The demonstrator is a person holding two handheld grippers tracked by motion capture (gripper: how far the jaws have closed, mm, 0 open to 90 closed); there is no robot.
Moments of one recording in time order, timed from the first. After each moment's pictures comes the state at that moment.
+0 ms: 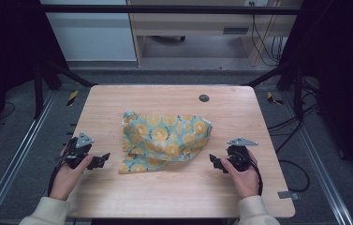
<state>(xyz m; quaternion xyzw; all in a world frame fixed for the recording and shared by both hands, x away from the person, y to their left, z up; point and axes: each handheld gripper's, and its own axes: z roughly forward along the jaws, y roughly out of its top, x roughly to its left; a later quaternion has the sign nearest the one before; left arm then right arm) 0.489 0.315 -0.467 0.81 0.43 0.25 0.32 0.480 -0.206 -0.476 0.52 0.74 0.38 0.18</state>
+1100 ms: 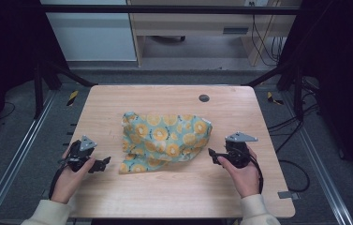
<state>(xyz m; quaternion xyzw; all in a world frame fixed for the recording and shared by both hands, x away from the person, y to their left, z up) 0.490 0.309 -0.476 0.82 0.43 0.24 0.29 0.478 -0.194 -0.442 0.48 0.75 0.40 0.21</state>
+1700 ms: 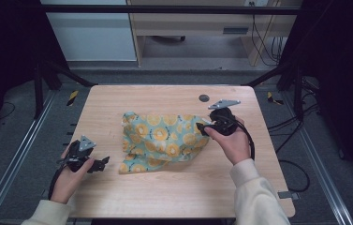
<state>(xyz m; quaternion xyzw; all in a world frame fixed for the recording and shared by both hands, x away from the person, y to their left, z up) 0.489 0.311 -0.475 0.82 0.43 0.25 0.29 0.542 -0.150 -0.366 0.42 0.80 0.37 0.21</state>
